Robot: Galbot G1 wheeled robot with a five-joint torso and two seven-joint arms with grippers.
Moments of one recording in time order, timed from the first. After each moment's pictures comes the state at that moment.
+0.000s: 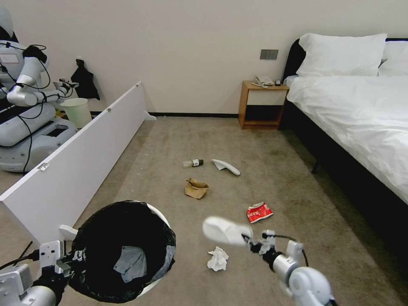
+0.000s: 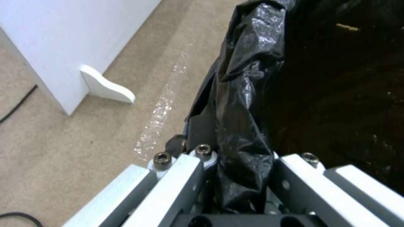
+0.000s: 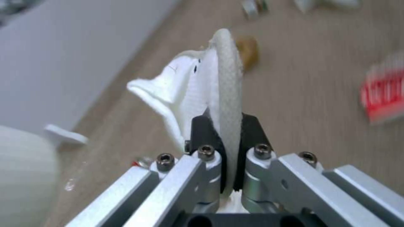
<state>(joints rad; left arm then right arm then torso) 1.76 -1.23 -0.94 -2.48 -0.78 0.74 -0.33 -1.22 1.10 0.40 1.82 0.79 -0.42 -0.18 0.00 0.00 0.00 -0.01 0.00</state>
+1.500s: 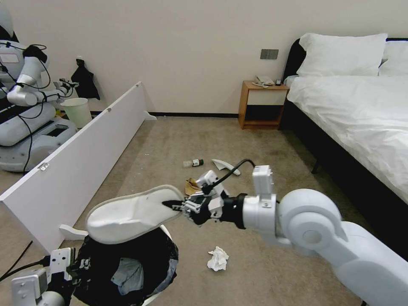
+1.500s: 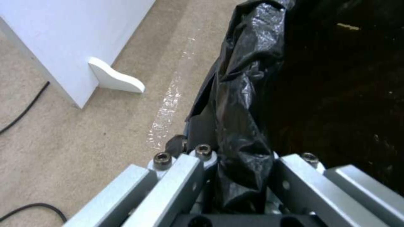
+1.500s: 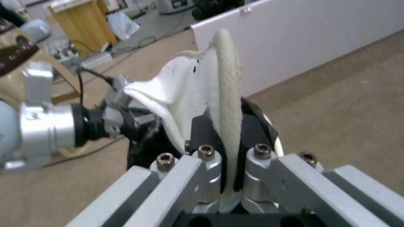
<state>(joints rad) 1.78 -1.20 -0.88 -2.46 -0.69 0.74 -0.35 -0.44 0.87 -0.24 2.24 1.33 -0.74 0.07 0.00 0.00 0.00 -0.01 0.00</state>
